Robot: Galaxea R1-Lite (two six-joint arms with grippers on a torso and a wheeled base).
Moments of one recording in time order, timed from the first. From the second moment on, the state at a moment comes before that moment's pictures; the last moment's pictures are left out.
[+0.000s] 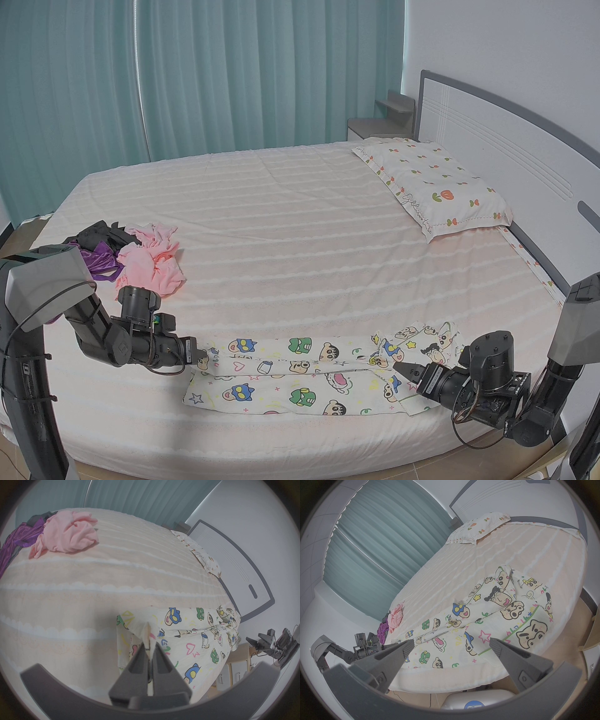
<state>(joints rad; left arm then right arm) -0.07 2.26 -0.81 -0.58 -0.41 -0.20 0.57 2.03 -0.19 -1.27 -0.16 0.87</state>
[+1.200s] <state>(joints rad) -0.12 2.26 -0.93 -0.56 -0.37 -0.37 0.57 2.03 -0.19 -1.27 -0.16 0.88</state>
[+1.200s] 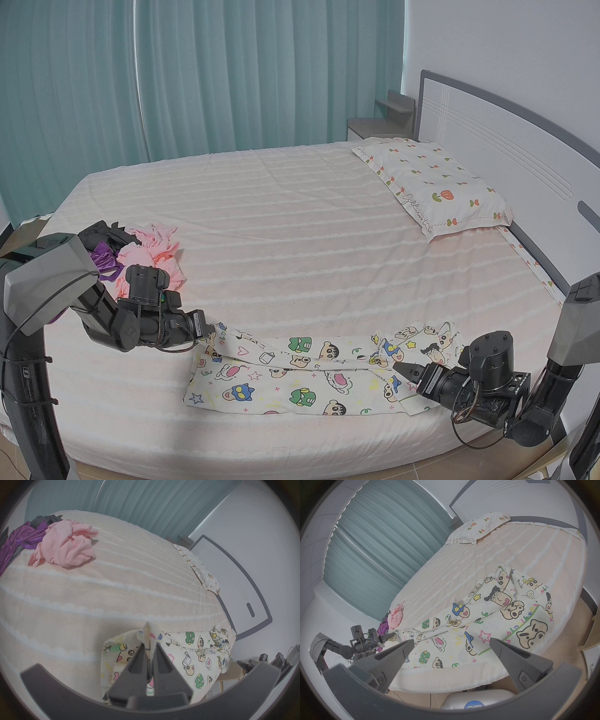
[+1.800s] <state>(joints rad) -0.08 2.27 -0.92 -0.57 -0.38 -0.34 0.57 2.05 -0.19 -1.27 -0.16 0.87</state>
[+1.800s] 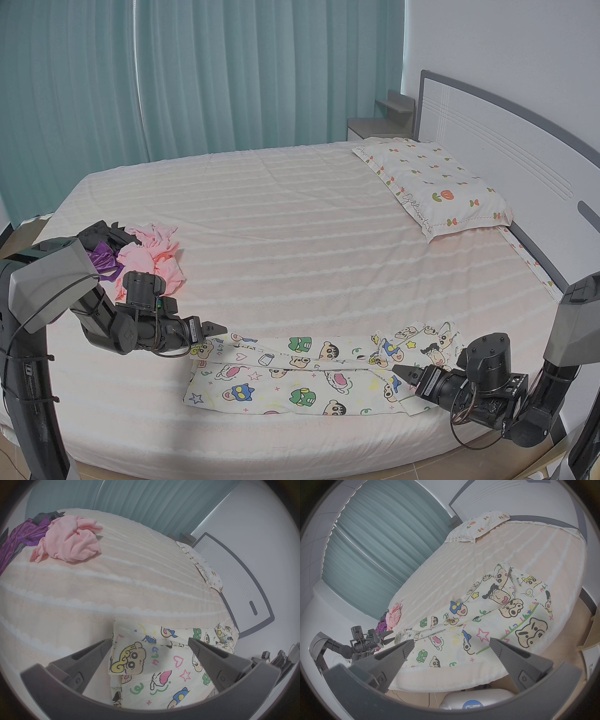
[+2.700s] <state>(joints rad) -0.07 2.32 -0.94 -0.58 -0.48 -0.33 0.57 2.07 -0.19 -1.30 -0.16 0.87</state>
